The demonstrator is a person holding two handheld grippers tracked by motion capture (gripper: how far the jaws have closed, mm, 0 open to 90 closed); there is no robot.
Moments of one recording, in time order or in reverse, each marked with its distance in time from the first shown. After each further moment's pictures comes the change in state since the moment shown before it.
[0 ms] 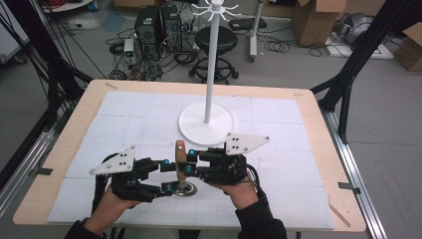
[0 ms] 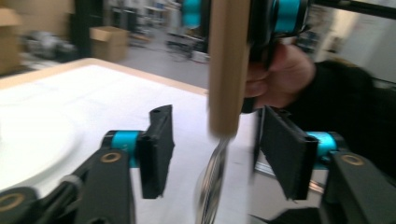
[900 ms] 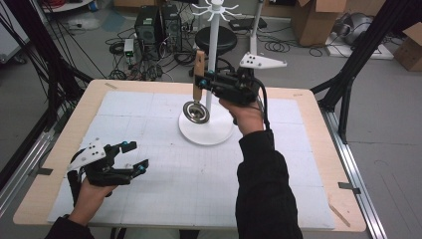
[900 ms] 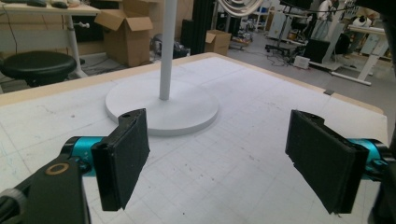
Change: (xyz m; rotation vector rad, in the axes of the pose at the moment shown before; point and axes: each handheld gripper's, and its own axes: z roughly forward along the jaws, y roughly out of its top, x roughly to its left) left arm 0.041 -0.024 -0.054 -0.020 0.384 0.014; right arm -0.104 0.120 -0.009 -0.047 -0.254 -0.014
